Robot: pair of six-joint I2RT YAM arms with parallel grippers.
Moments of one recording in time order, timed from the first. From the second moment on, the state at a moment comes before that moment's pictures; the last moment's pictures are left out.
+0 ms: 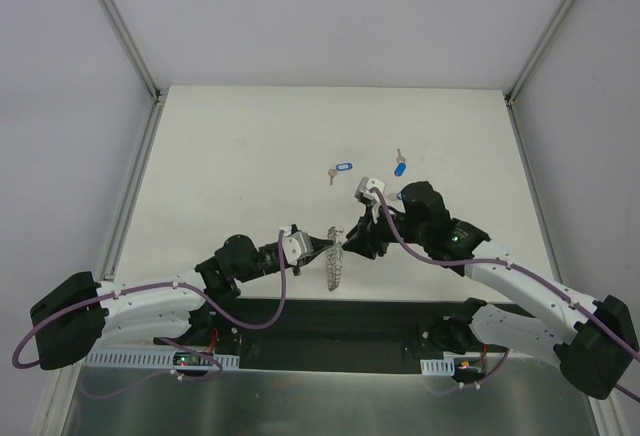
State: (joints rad) left arm -1.04 0.95 0.25 0.71 0.19 0.17; right arm 0.76 0.99 0.68 -0.19 -0.54 0.01
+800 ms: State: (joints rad) left arm -1.04 0.95 0.25 0.72 0.21 0.17; right arm 0.76 1.06 0.68 -0.19 -0.63 -0.03
